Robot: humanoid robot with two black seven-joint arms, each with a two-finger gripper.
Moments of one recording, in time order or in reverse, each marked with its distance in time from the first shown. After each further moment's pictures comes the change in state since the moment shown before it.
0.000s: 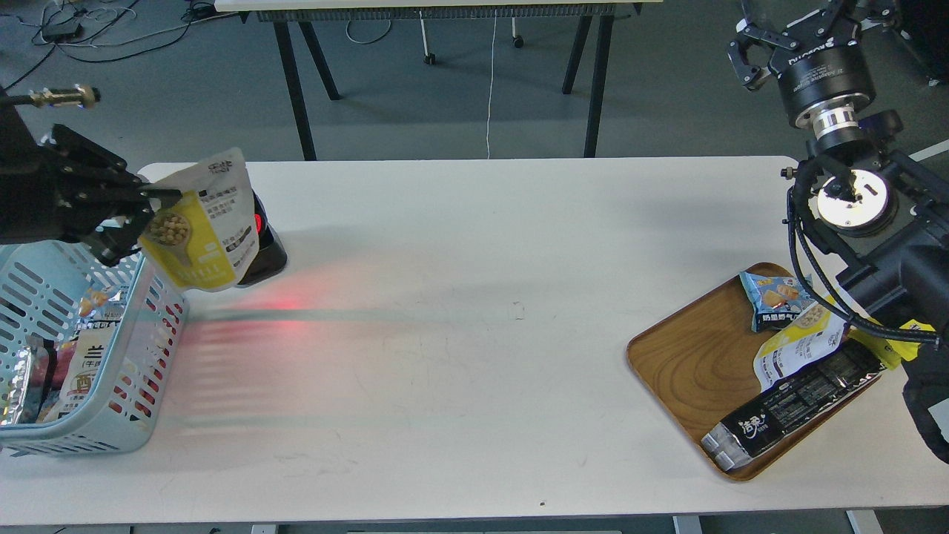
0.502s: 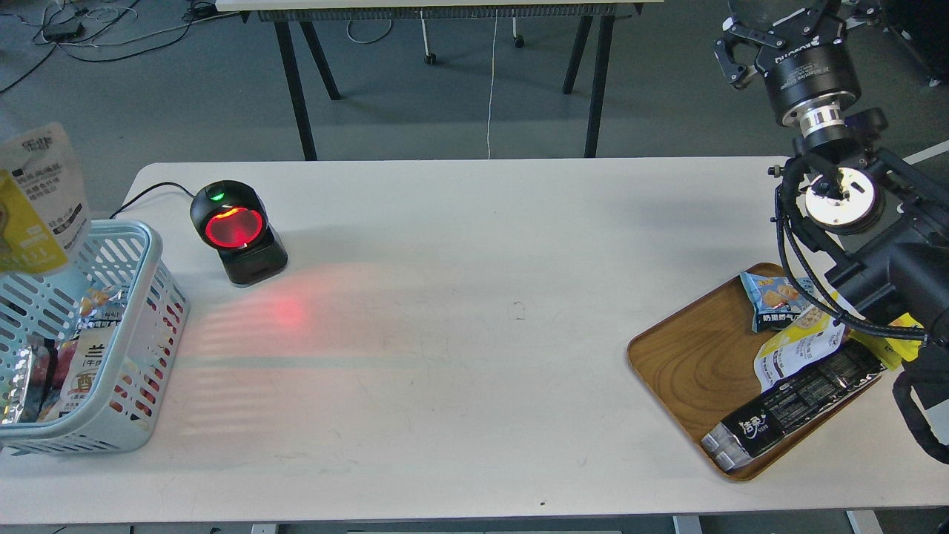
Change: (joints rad) left arm 0.001 0.269 0.152 0.039 -0.023 0.206 0.000; right arm 0.021 0.013 -0.003 -0.002 0.000 0.000 0.000
